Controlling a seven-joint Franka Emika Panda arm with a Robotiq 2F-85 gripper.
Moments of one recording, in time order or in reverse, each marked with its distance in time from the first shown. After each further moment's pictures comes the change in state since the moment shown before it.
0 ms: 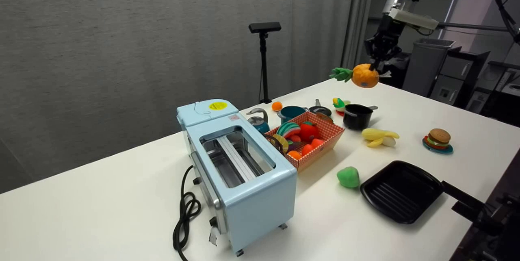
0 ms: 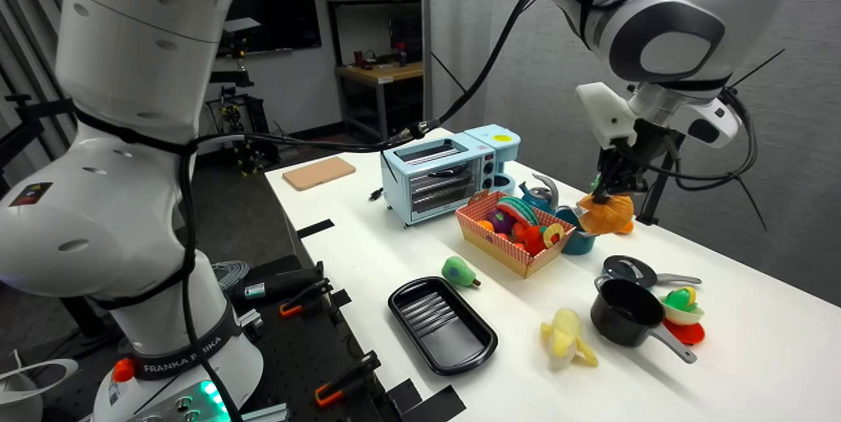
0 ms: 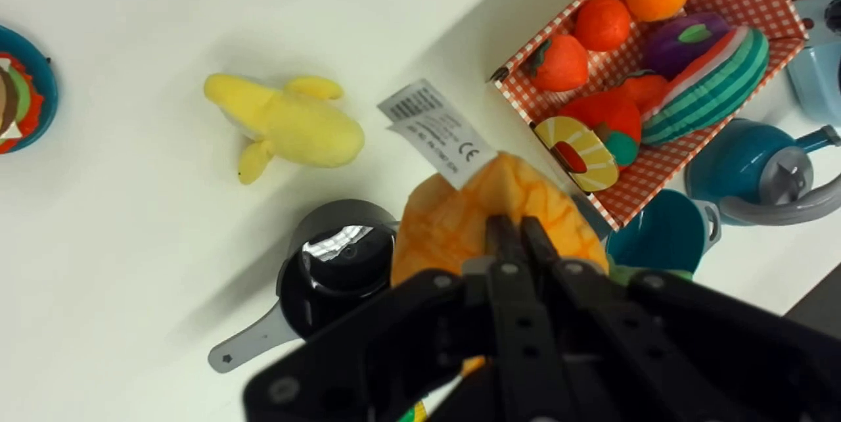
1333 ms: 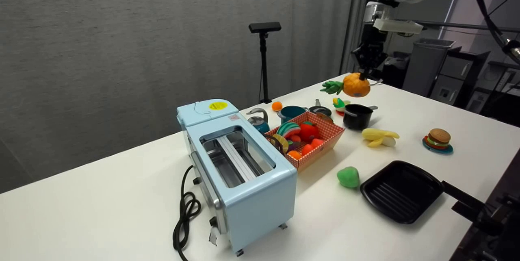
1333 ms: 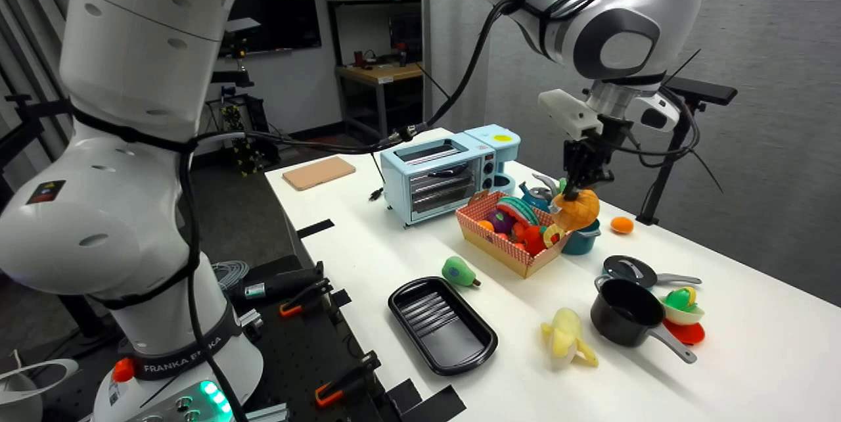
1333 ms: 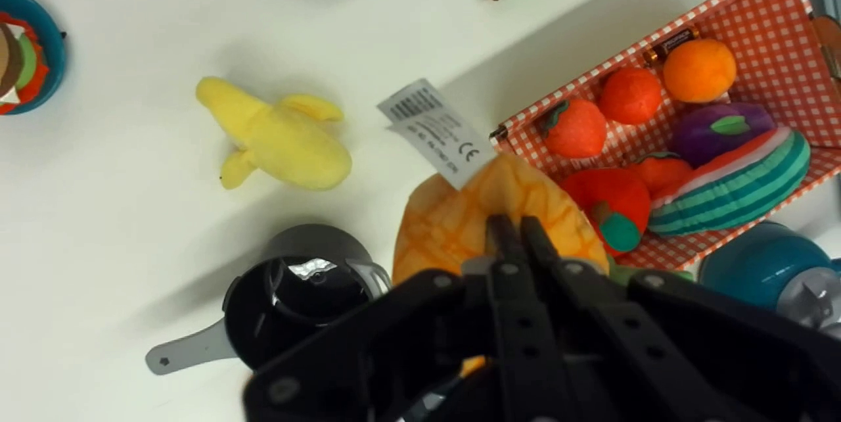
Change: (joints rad) arm 0.101 0.001 0.029 -0.027 -0.152 0.015 0.007
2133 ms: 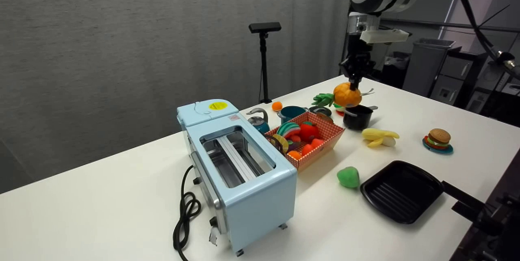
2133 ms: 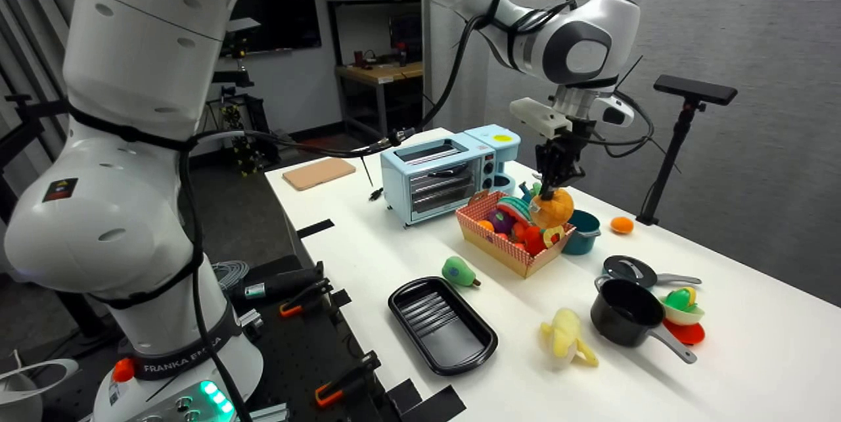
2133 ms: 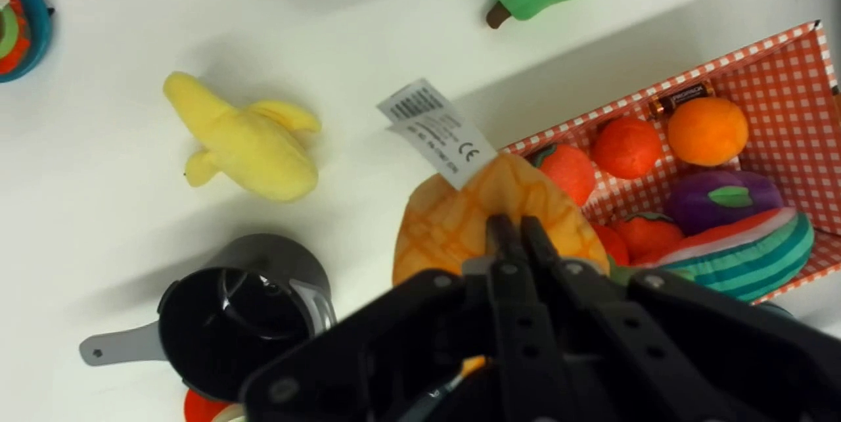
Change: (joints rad) arm 0.097 0.005 0.016 -0.045 -0.103 0.044 0.026
